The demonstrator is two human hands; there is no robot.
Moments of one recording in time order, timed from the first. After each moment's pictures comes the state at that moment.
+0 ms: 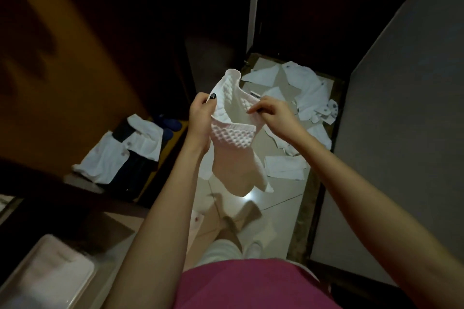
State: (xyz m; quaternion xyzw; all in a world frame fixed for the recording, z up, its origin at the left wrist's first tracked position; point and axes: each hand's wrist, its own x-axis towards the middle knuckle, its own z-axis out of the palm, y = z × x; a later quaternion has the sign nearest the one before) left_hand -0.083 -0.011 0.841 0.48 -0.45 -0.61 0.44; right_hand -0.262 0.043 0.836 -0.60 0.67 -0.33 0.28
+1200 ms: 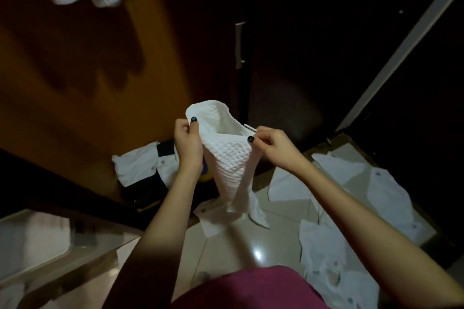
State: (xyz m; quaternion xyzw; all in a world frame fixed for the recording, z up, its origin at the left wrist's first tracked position) left_hand -0.141 -0.292 0.856 0.70 -0.23 -0.27 0.62; right_hand -0.331 -0.344 0.861 -0.78 0.40 -0.22 0.42
